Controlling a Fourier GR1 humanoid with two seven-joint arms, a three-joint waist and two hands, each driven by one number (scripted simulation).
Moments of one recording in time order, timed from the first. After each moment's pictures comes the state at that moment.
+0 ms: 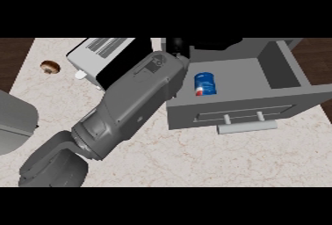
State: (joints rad) left arm -1.39 0.00 -0.60 -0.46 0.94 0.78 -0.15; right arm 0.33 -0.02 -0.63 -2.31 -0.51 0.43 0.32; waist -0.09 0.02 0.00
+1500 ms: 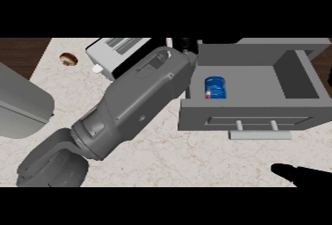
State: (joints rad) left arm -1.42 0.00 -0.60 -0.51 1.05 0.80 -0.26; right arm -0.07 -0.11 -0.21 -2.24 0.51 0.39 0.05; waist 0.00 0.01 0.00
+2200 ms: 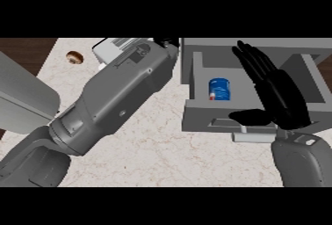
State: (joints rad) left arm -1.37 0.10 -0.59 -0.60 0.98 0.81 -0.16; right arm -0.37 -0.15 0.02 -1.70 0.95 0.16 -0.06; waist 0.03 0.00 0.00
